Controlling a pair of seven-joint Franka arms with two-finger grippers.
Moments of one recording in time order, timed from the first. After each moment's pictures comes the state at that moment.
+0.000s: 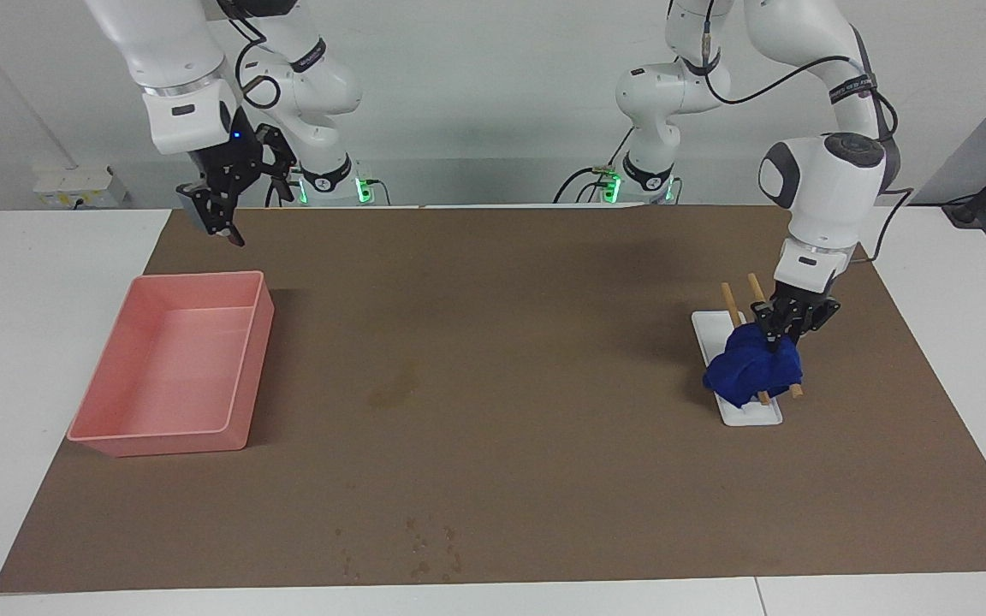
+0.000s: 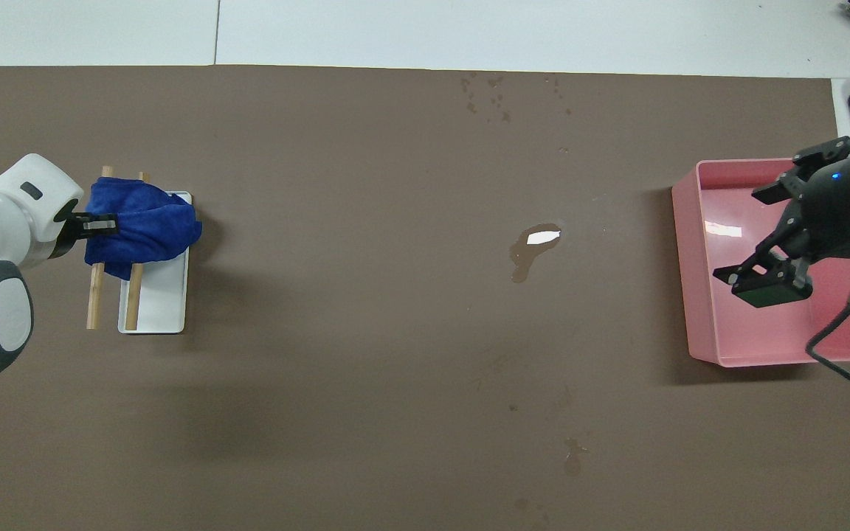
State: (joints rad) left arm 0.06 0.03 -0.05 -2.13 0.08 2.46 -0.05; right arm -0.07 -0.03 0.21 -1.56 0.10 1.59 -0.93
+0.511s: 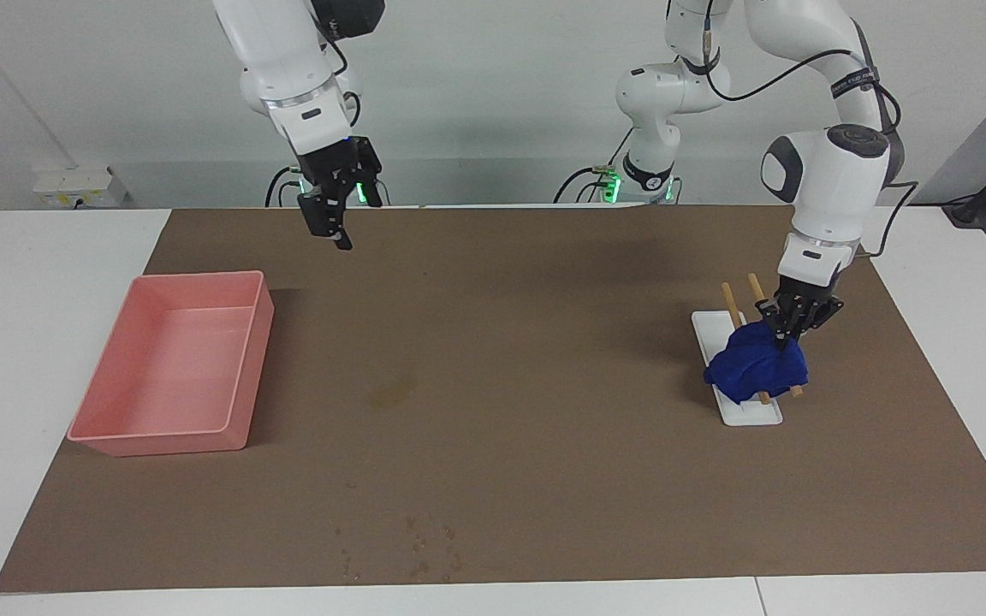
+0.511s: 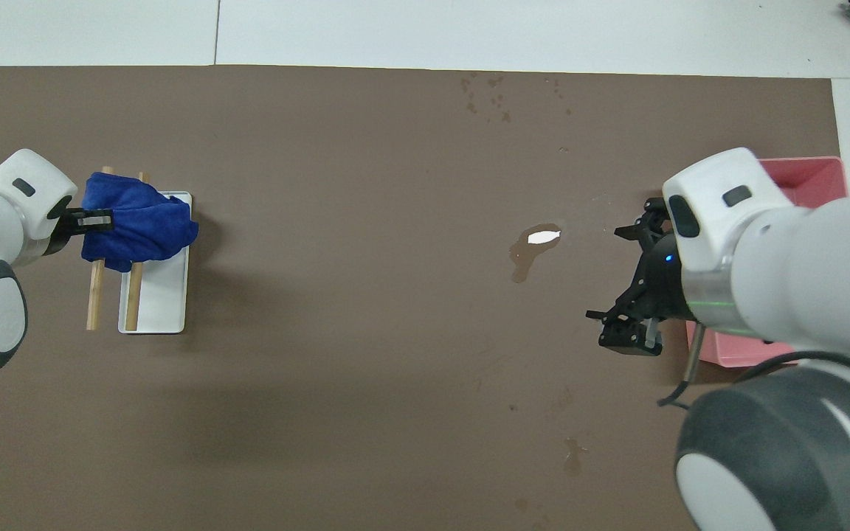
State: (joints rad) left arm 0.06 0.02 -0.05 -2.12 0.08 2.46 -0.05; right arm 0.09 -0.18 0.23 -1.90 0.18 1.92 -0.95
